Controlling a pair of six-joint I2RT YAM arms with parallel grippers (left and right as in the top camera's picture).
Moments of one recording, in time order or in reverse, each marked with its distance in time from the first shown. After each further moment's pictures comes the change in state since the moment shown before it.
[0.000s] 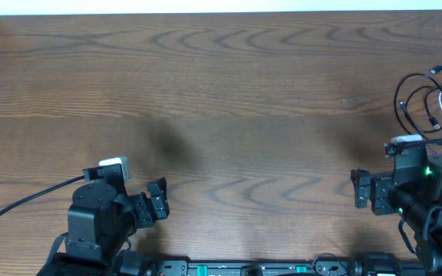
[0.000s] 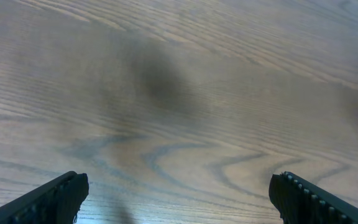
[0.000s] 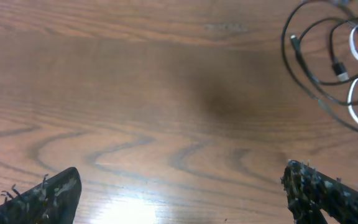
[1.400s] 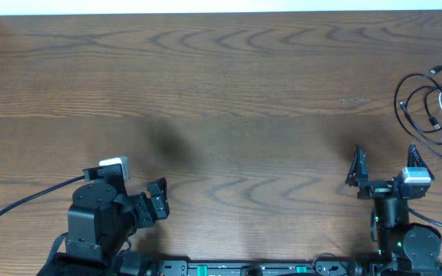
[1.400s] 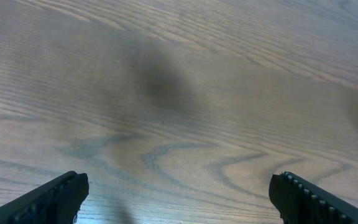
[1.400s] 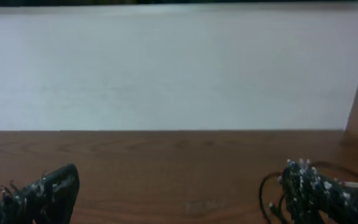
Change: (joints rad) left arm 0.000 0.000 -0.001 0.000 0.000 0.000; right arm 0.000 -0.680 -0.876 1.139 0.074 0.143
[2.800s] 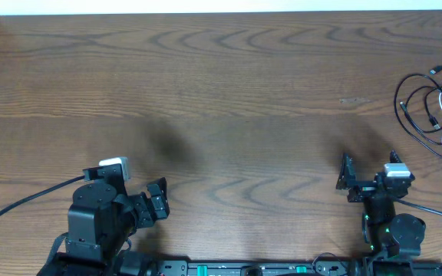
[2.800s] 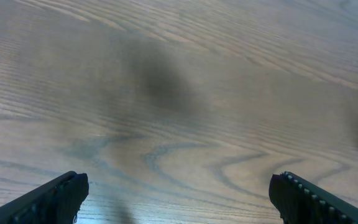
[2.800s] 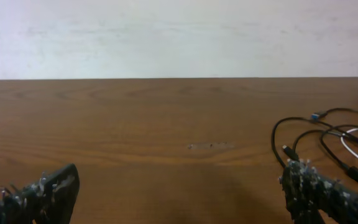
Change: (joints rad) left arm 0.000 0.000 0.000 0.000 0.000 0.000; right arm -0.027 0.000 -0.116 -0.066 -0.063 -0.018
